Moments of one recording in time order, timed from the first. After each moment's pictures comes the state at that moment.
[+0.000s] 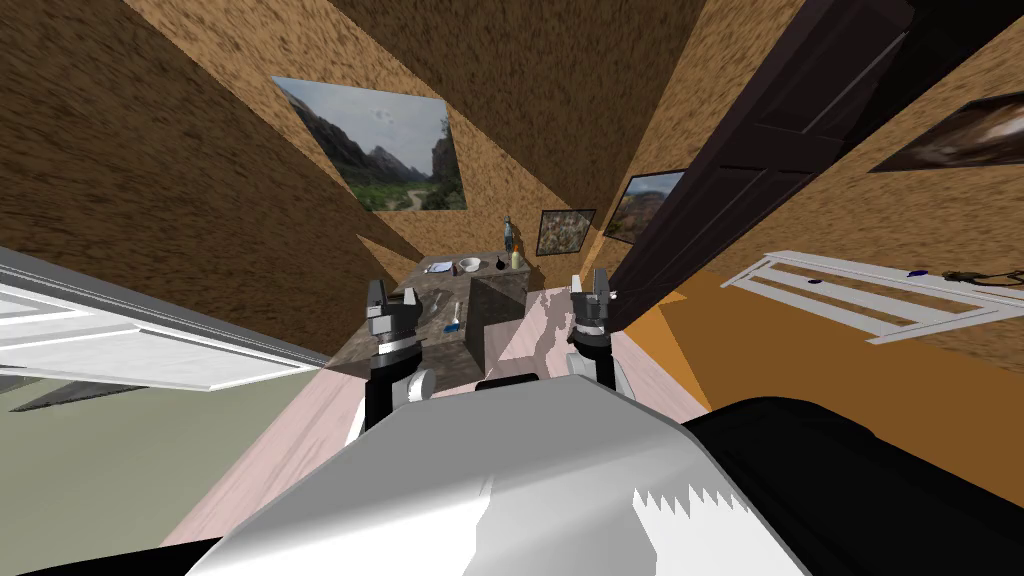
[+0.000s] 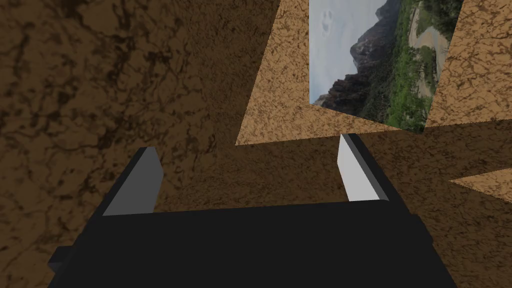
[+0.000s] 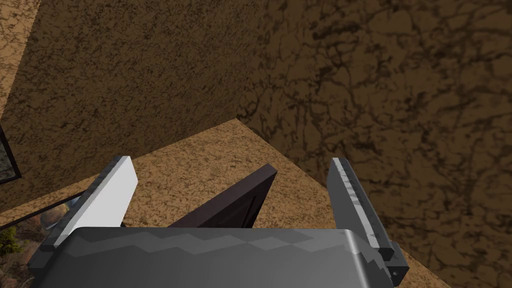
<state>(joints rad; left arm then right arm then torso) 0.47 0.00 -0.01 -2.28 0.01 -0.44 0.00 0.51 0.01 0.01 -2.27 0.12 -0.65 -0.06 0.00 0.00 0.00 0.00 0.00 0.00</state>
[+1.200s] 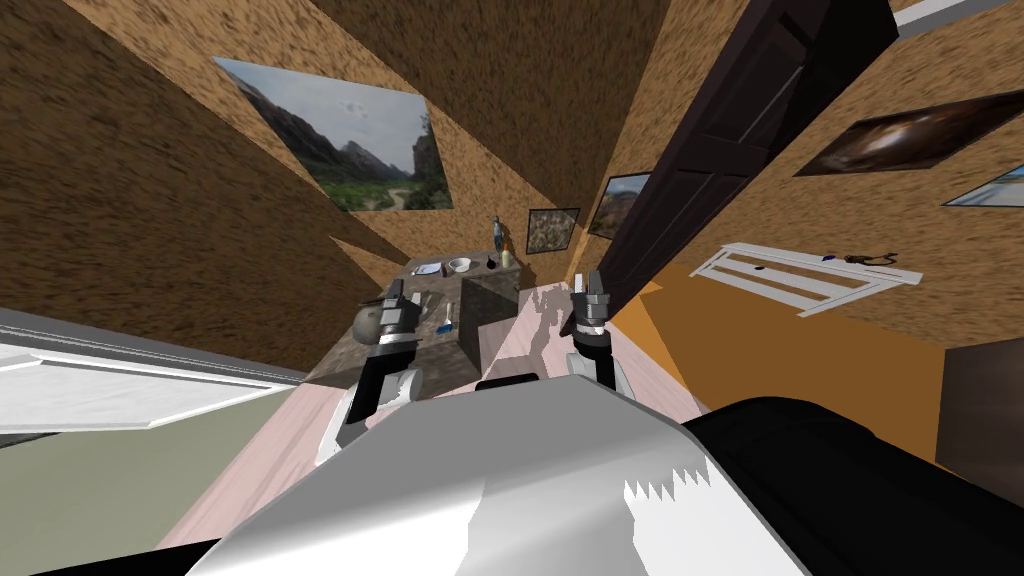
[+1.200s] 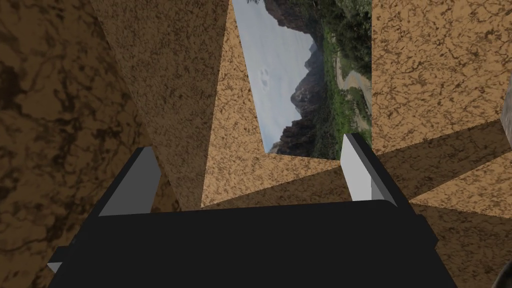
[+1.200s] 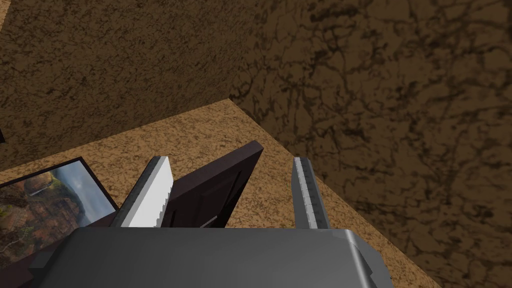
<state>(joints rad) 0.43 0.14 0.05 -2.29 -0.02 -0.17 0.03 0.51 0.01 0.01 -2.27 0.12 -0.65 -0.06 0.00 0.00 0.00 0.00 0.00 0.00</state>
